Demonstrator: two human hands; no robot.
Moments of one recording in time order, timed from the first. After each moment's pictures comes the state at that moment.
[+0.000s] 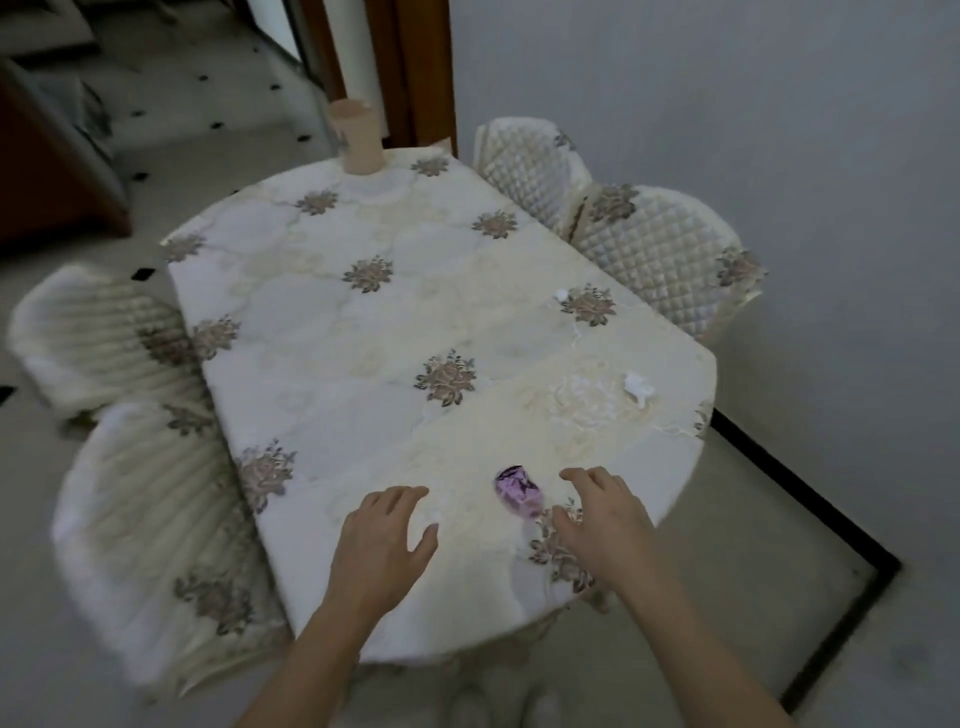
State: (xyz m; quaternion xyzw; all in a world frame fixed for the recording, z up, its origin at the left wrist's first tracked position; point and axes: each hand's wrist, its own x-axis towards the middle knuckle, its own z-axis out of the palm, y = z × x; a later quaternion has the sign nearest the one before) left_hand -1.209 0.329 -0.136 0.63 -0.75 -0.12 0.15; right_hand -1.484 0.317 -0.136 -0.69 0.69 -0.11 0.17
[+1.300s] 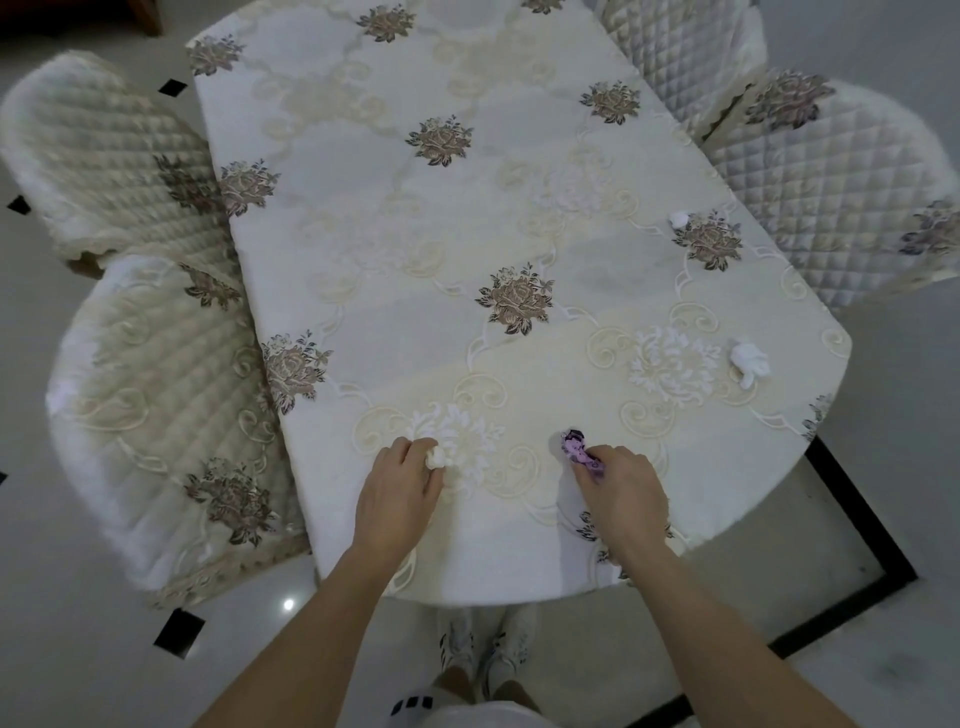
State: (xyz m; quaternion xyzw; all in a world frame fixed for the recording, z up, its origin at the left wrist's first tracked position) left_hand -1.177 0.313 -0.241 0.74 -0.62 -0.18 0.19; right_hand -1.438 0.267 -0.233 -0.65 0.73 -0.09 0.19
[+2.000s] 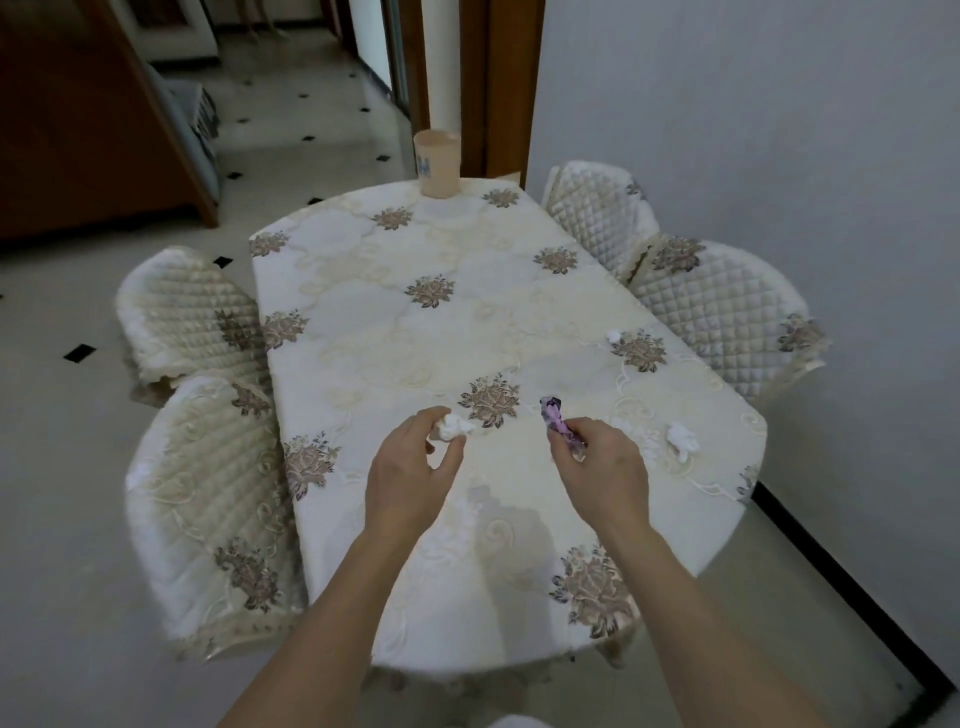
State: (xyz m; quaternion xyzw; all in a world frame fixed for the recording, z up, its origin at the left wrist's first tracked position) left_hand -1.217 0.282 -0.074 0.69 -0.58 -0.17 0.40; right_hand -1.431 0.244 -0.077 -0.68 0.65 -0.30 0.15
